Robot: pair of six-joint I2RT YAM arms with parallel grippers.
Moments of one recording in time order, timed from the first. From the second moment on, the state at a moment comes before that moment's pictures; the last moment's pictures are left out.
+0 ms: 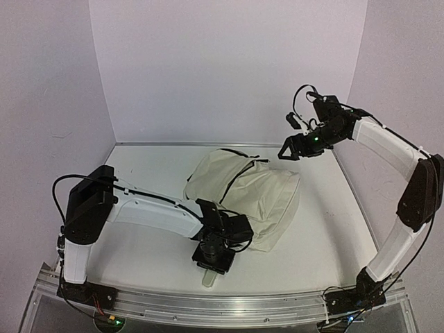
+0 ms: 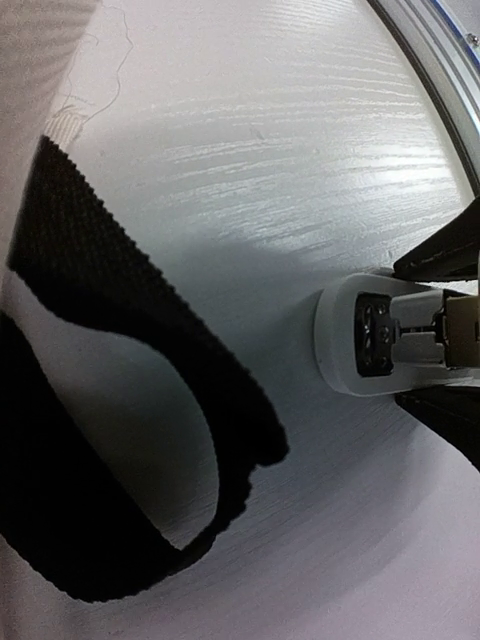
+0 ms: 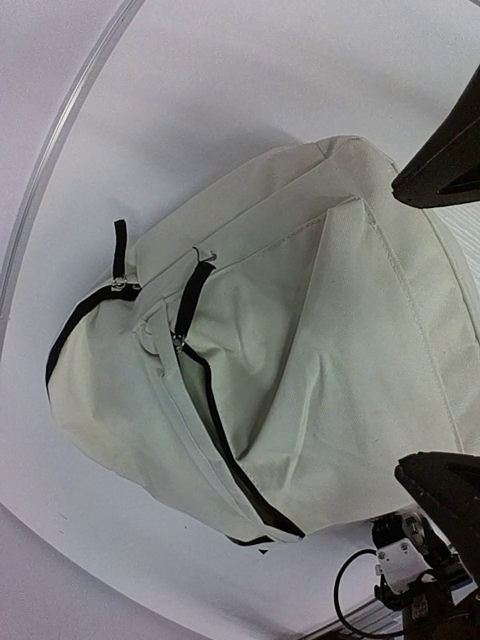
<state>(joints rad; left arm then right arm) -1.29 2.09 1.47 -0.85 0.03 -0.90 0.34 1.69 1.61 -0.85 -0.35 -0.07</state>
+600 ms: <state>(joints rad) -1.27 2.08 1.50 -0.93 -0.03 -0.88 0.34 1.70 1.62 -0.85 -0.35 -0.07</state>
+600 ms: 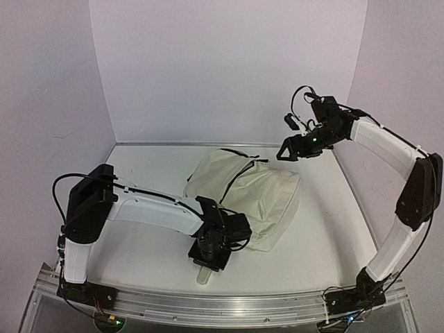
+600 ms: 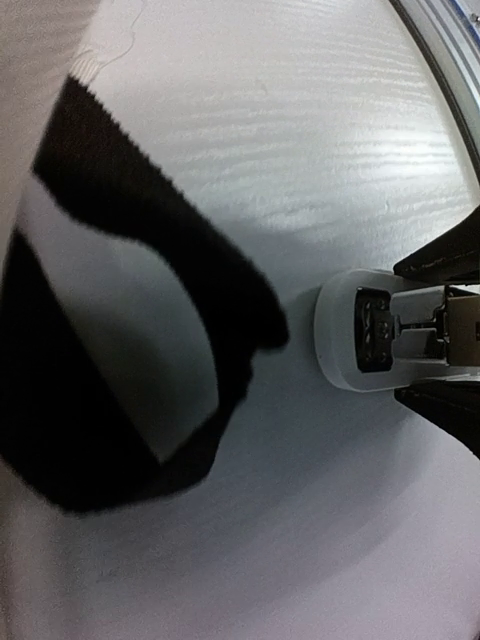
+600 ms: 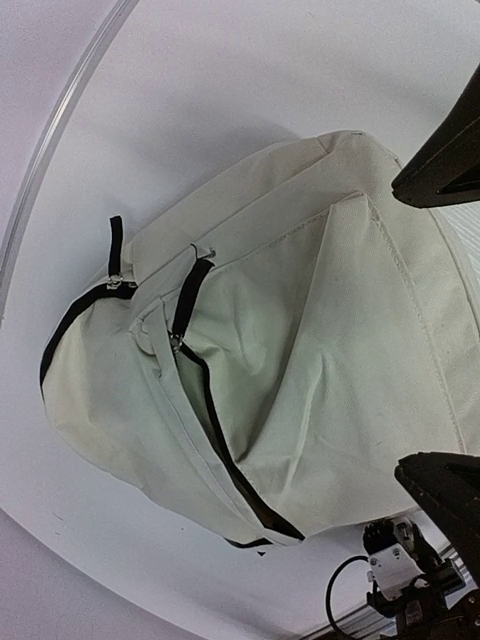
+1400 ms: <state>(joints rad) -0.82 1.60 1.39 -0.68 0.06 -0.73 0.61 1.94 1.78 -0.81 -0.19 0.00</state>
